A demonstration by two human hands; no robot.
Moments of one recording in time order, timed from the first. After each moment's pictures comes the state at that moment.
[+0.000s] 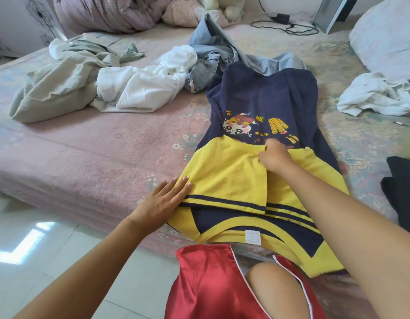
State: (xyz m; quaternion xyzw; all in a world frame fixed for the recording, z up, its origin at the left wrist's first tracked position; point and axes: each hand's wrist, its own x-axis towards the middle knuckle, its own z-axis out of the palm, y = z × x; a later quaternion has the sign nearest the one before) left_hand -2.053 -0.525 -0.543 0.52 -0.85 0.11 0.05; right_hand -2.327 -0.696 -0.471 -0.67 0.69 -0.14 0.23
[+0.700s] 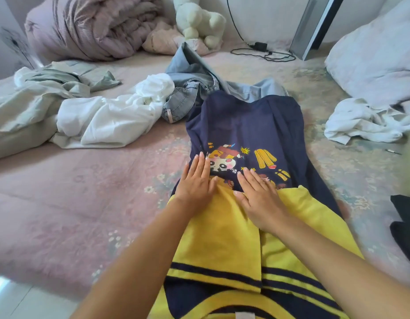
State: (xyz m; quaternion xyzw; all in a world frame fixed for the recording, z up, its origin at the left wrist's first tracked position) left_hand -2.162 -0.716 -0.522 0.69 -0.72 -0.01 0.06; right_hand -2.344 -0.707 -0.508 -0.83 0.55 -0.03 0.09
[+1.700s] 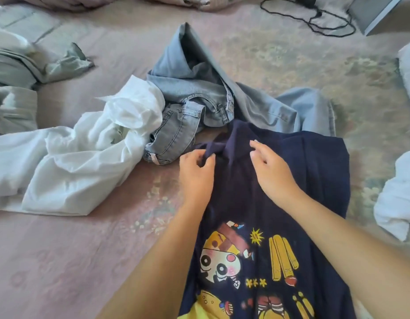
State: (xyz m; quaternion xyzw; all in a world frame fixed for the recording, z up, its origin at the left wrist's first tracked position) left_hand -2.140 -0.973 -0.457 0.75 -0.34 -0.29 0.49; right_hand -2.289 -1.010 -0.422 -0.66 0.59 -0.23 0.41
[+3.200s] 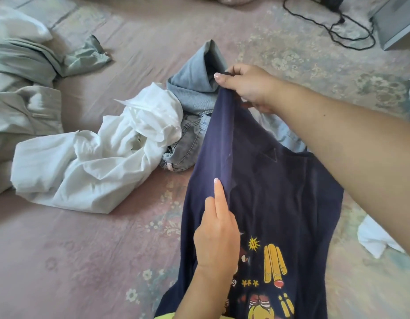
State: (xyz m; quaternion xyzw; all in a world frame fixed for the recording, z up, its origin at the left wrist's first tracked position) left_hand -2.176 -0.896 -0.389 0.83 -0.50 -0.02 0.26; right_hand -2.155 -1.140 -0.277 -0.63 0.53 -0.13 0.55
